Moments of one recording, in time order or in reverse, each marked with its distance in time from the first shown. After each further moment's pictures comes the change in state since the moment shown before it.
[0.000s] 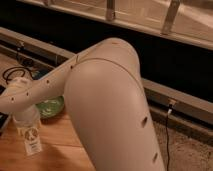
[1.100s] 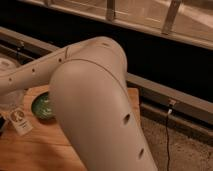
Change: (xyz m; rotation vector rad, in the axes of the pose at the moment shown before) arm -0.082 0.018 -0.029 -0.028 -0.140 -0.250
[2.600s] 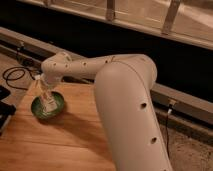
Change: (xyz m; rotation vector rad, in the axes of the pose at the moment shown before) arm -0.033 -0.163 0.035 -0.126 -0.180 0.070
